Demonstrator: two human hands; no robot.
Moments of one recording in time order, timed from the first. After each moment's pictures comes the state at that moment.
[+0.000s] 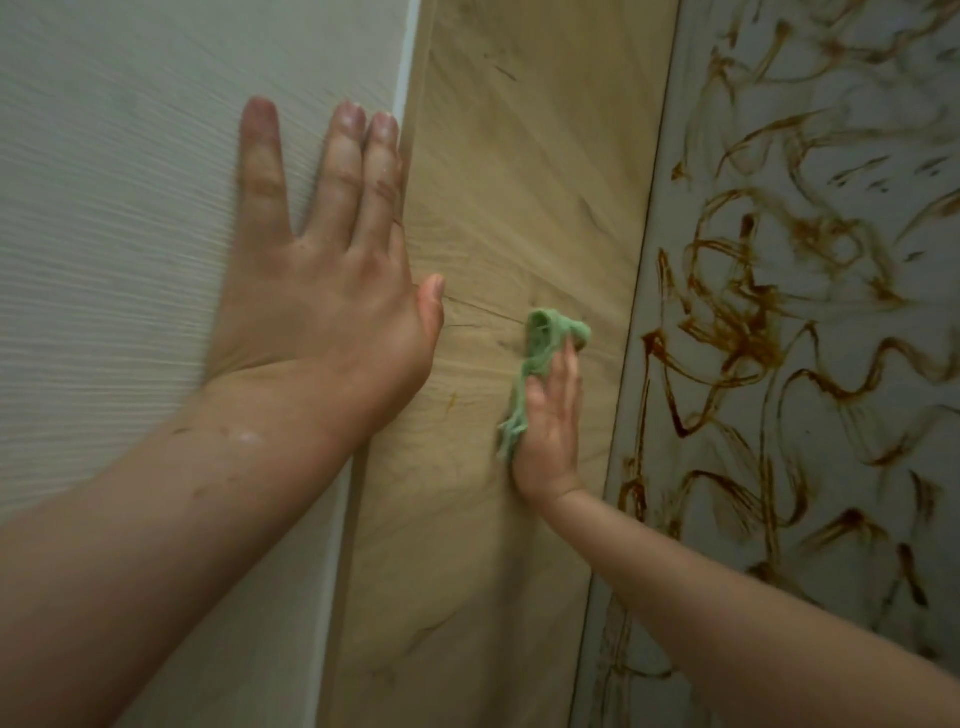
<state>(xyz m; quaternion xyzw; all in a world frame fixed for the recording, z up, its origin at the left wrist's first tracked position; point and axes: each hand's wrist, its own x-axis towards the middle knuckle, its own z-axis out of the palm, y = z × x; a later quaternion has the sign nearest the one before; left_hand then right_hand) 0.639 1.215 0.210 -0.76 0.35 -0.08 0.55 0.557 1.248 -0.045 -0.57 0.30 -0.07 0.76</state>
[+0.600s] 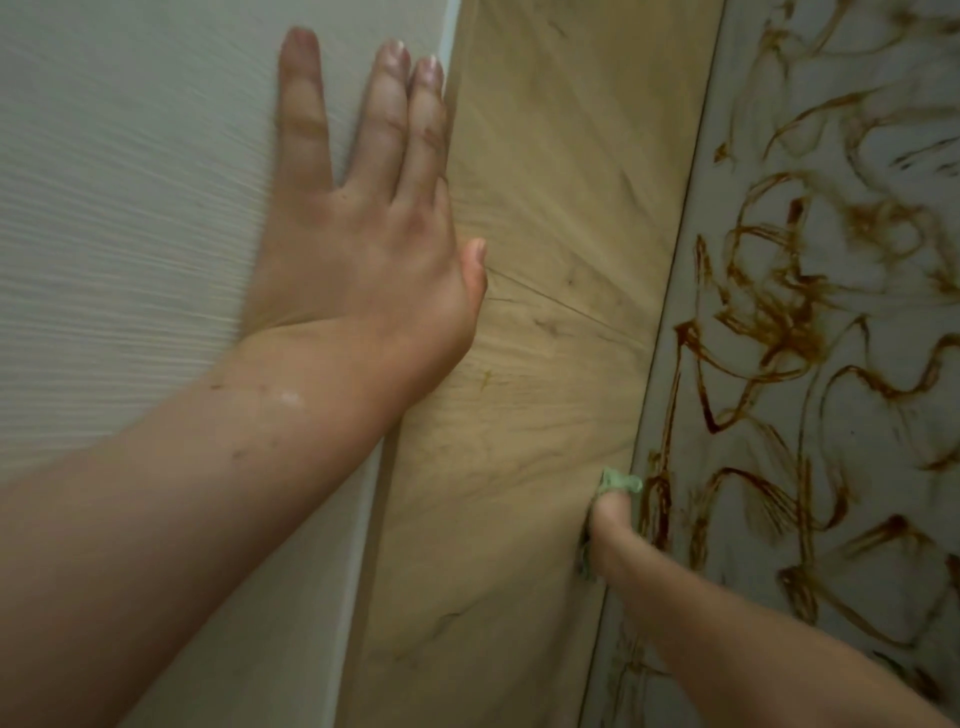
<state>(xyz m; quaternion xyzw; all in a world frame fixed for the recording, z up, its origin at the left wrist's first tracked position) 0.643 1.217 0.204 -0.75 0.36 -0.11 0.55 0.476 1.360 -0.266 -0.24 0.58 0.32 0.71</state>
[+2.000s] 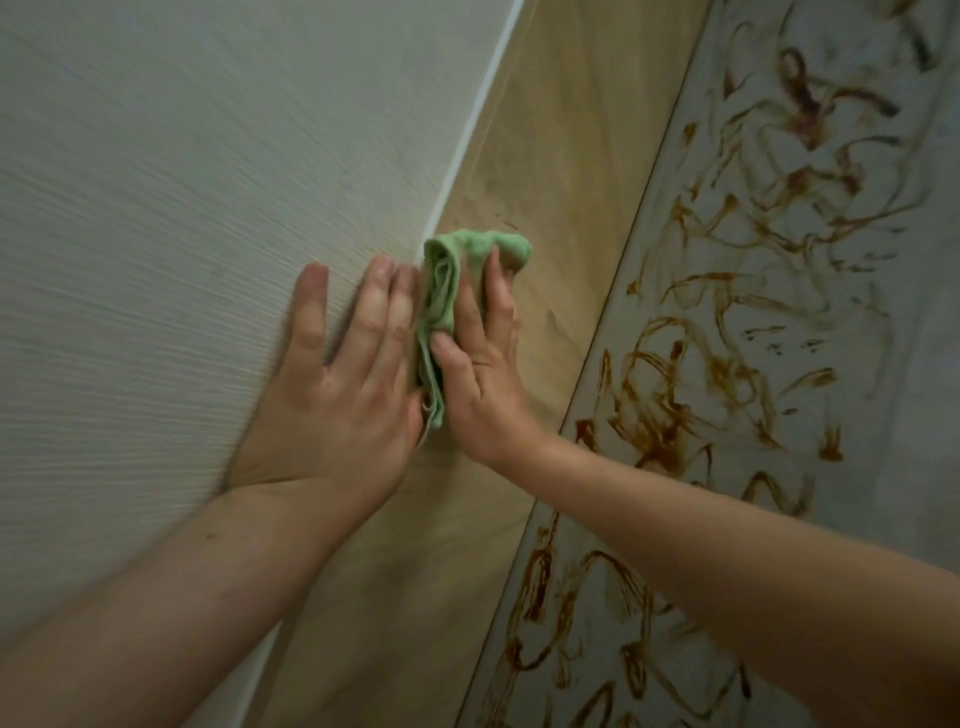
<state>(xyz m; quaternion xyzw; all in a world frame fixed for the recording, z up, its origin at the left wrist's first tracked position) 0.650 1.228 0.189 -0.83 0.34 -0.13 0.42 0.660 1.131 0.051 -0.72 0.03 -0.16 0.67</state>
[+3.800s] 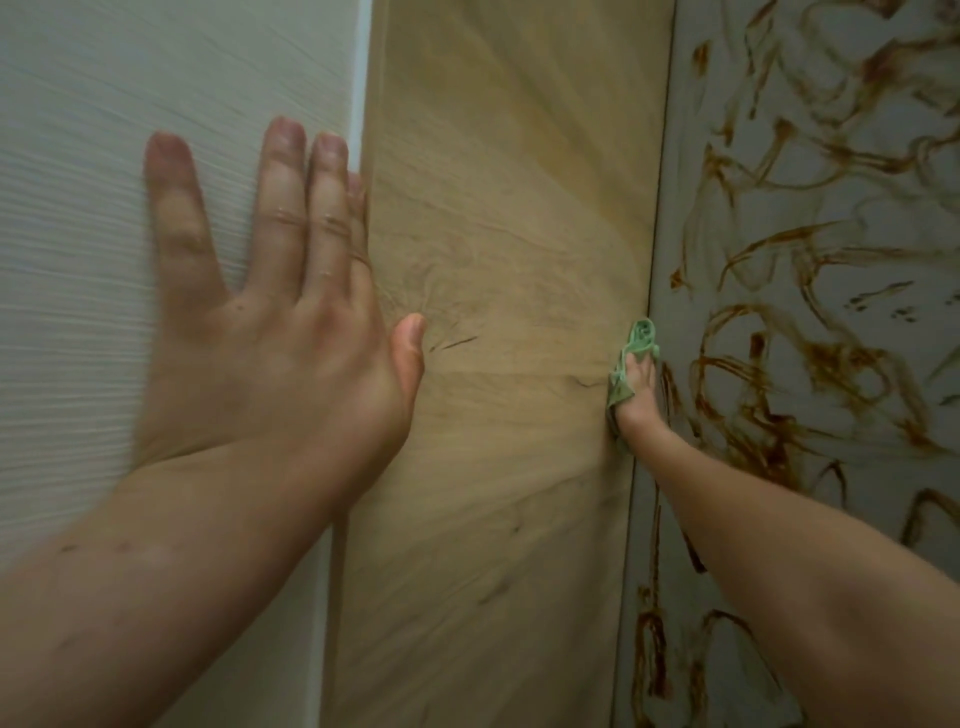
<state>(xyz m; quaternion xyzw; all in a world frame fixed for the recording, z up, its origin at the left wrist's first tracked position) 0.793 1.099 0.199 -0.80 0.35 -0.07 0.49 0.740 1.060 -0.191 -0.57 0.38 0.14 0.71</state>
